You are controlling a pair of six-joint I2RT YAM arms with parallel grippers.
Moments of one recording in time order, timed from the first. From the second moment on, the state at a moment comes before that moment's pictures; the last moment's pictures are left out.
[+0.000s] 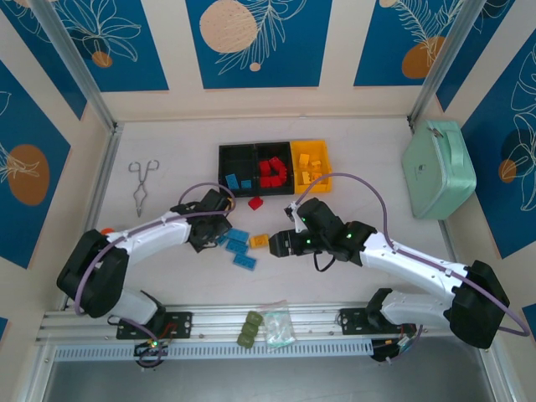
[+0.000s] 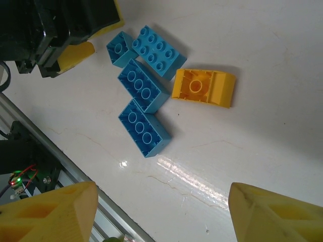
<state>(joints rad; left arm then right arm) -0.61 1.46 0.81 -0.59 -0.19 -1.24 0.85 1.13 0.73 -0.44 -0.21 0.63</state>
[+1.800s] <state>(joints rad) -0.50 1.92 1.58 -0.69 -0.13 -0.96 0.82 1.10 0.70 -0.38 -0.15 0.64</state>
